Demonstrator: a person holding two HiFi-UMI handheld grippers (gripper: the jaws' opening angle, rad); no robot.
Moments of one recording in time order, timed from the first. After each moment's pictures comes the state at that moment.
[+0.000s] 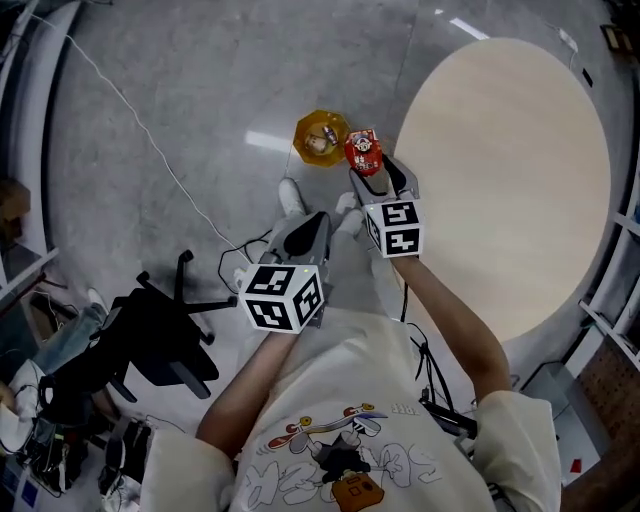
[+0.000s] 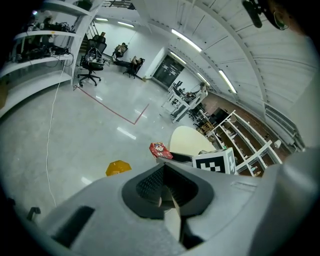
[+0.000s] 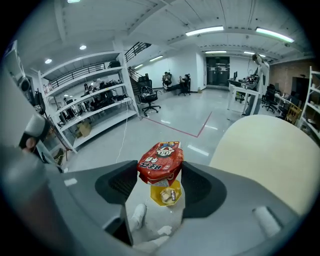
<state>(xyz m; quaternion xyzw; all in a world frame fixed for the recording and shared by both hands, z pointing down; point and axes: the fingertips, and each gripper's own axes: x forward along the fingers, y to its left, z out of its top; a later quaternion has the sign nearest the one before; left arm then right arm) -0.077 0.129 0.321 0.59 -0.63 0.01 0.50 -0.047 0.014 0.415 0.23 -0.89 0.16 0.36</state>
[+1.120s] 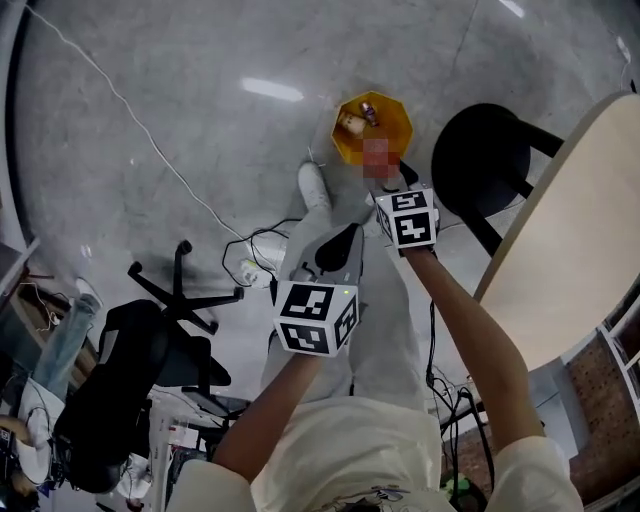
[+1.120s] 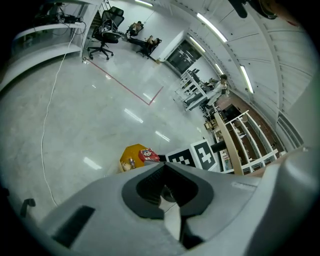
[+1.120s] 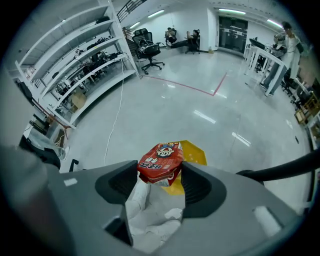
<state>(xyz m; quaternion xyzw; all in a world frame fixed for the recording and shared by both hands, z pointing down) -0.179 0.117 0.554 0.54 -0.59 0.01 0.60 -0.147 0.038 0.714 0.16 -0.80 0.22 0.54</state>
